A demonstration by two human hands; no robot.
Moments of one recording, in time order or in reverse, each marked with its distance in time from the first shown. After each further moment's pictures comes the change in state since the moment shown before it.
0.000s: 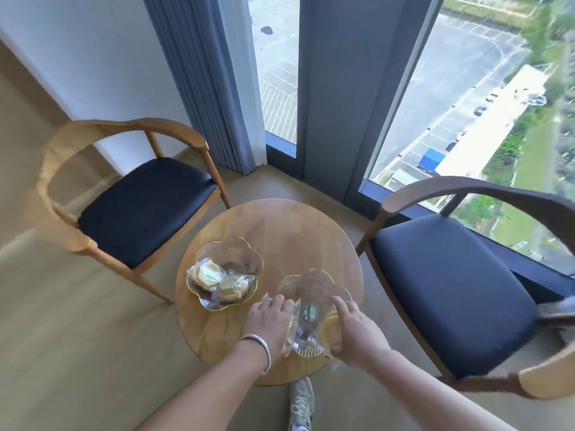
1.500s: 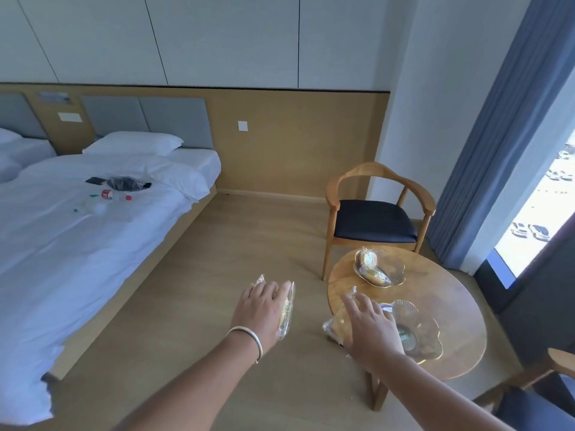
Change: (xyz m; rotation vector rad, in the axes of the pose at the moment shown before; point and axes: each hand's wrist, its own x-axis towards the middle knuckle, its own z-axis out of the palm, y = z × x) left_hand -0.387 0.276 -0.028 -0.026 0.436 -1.160; right_hand -0.259 0.006 -0.025 -0.518 0.227 -1.119
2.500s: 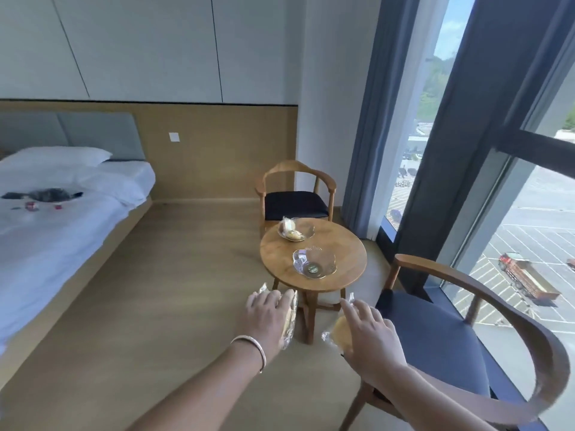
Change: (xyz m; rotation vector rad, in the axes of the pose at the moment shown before) left_hand -0.281 0.218 -0.062 -0.053 0.040 0.215; right_hand -0.413 0.054 -0.033 -0.032 0.117 0.204
